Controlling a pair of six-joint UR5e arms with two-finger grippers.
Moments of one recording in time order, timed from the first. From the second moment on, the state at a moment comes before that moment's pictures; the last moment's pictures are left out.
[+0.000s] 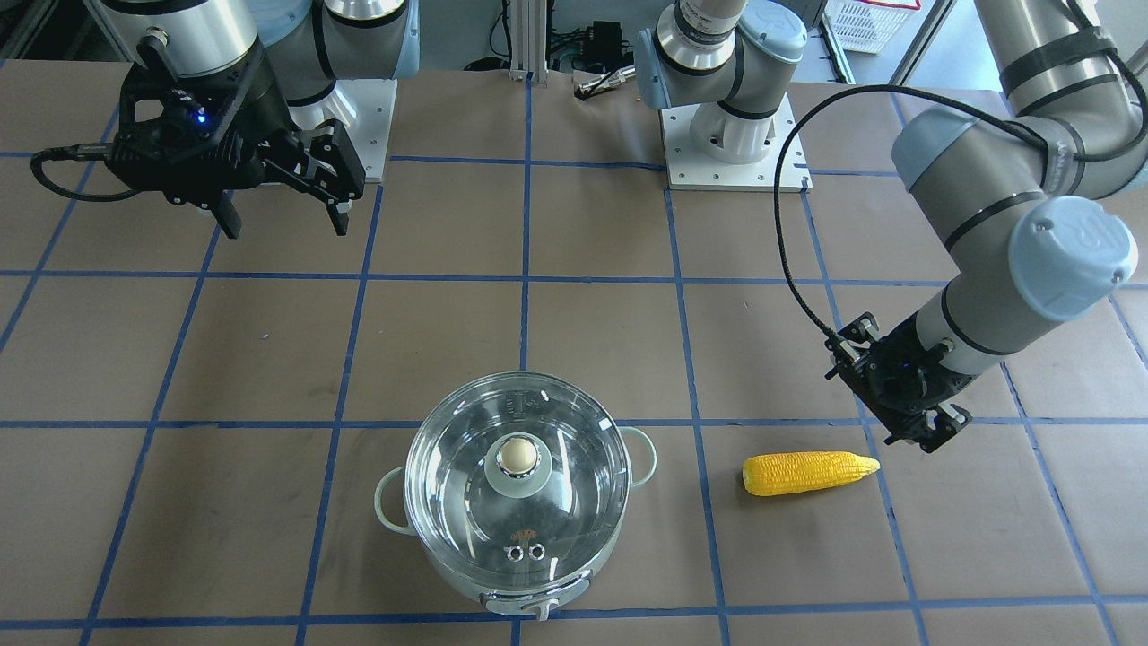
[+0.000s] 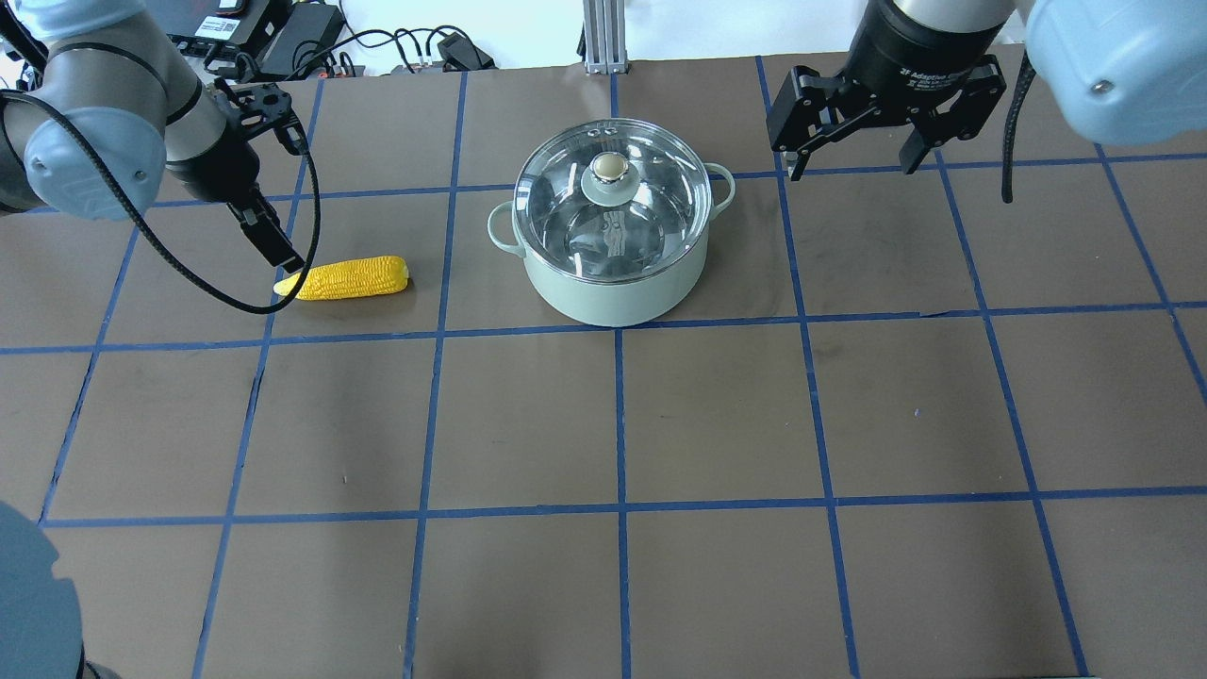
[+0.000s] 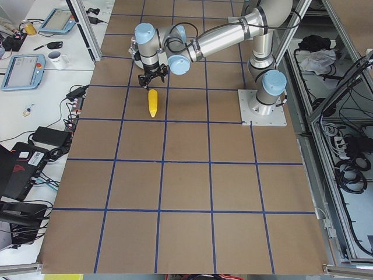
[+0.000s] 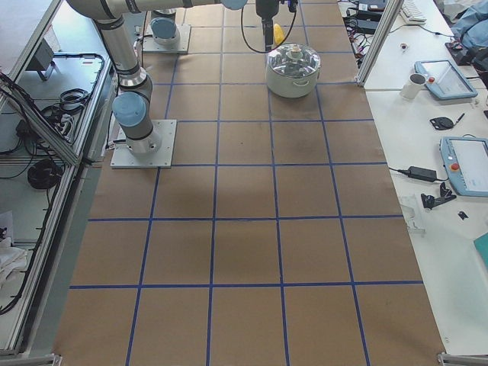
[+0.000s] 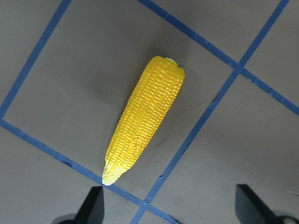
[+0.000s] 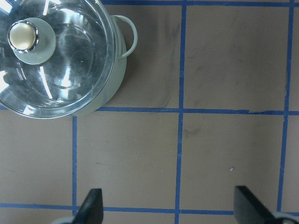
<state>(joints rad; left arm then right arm) -1.33 -1.87 -1.62 -1.26 1.56 1.21 1.64 -1.55 1.48 -1.59 -1.55 0.04</state>
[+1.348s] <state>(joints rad) -1.33 -2.08 -1.62 -1.12 1.57 1.53 1.63 -1.52 1.47 -1.60 -1.56 0.01</state>
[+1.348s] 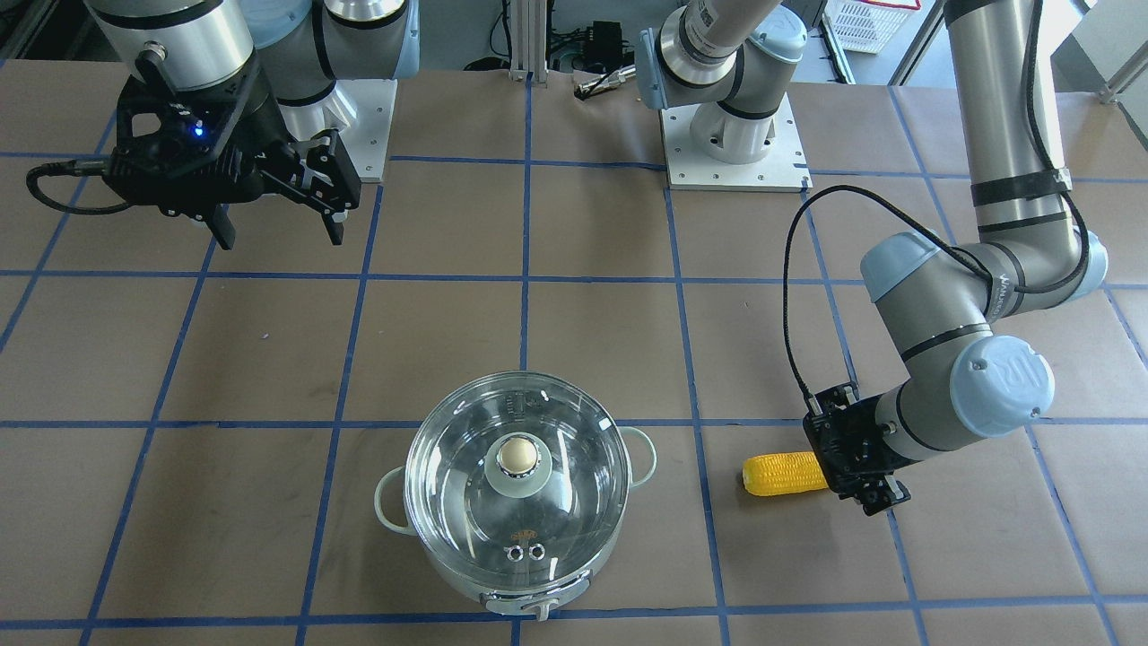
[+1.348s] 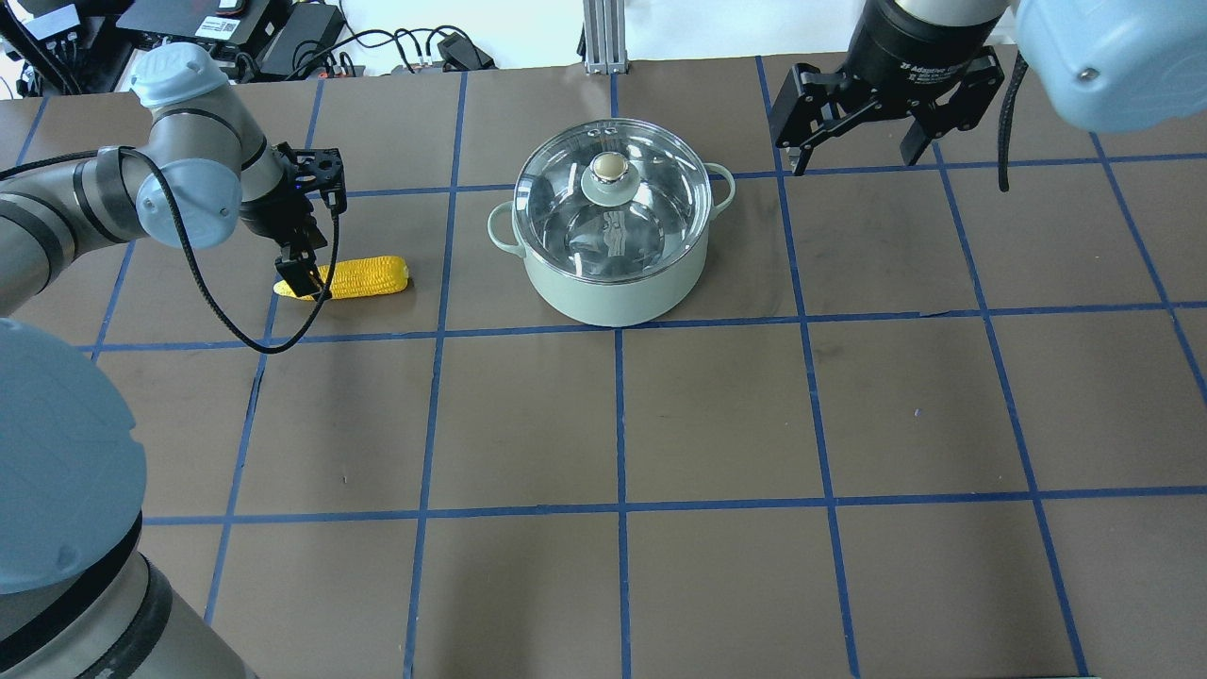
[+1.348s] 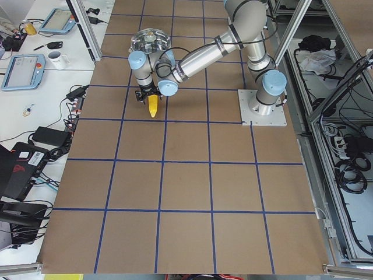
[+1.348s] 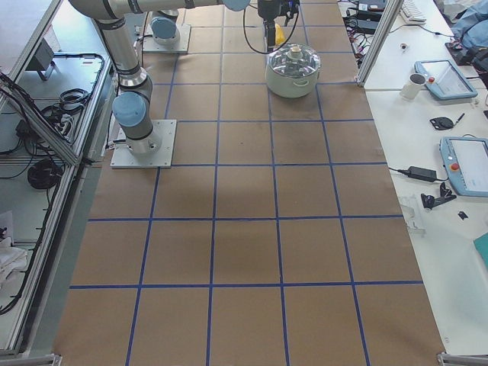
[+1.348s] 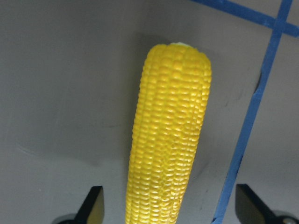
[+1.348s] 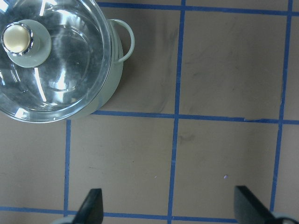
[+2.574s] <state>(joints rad) -1.34 -2.14 -1.62 -1.05 1.52 1.59 1.88 -1.08 1.36 -2.12 -1.58 0.29</state>
